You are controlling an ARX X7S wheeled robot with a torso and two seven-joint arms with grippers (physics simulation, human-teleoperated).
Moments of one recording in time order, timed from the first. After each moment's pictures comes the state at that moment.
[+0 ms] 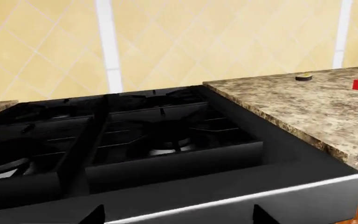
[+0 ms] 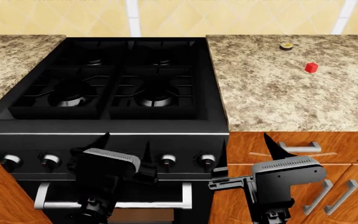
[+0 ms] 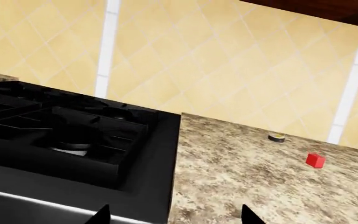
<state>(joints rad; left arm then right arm) -0.13 -0.17 0.16 0.50 -0.14 -0.55 -0.03 0.03 0.10 -0.13 -0.55 -0.12 0.41 0.03</state>
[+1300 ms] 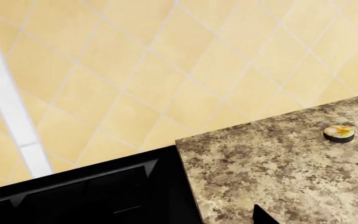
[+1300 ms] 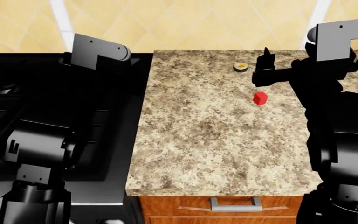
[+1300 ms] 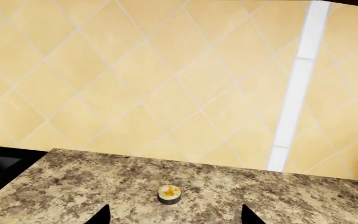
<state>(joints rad) -0.96 -0.22 0.20 -0.10 -0.17 -0.80 0.10 0.92 0.22 0.04 -0.21 -0.02 1.03 -0.19</state>
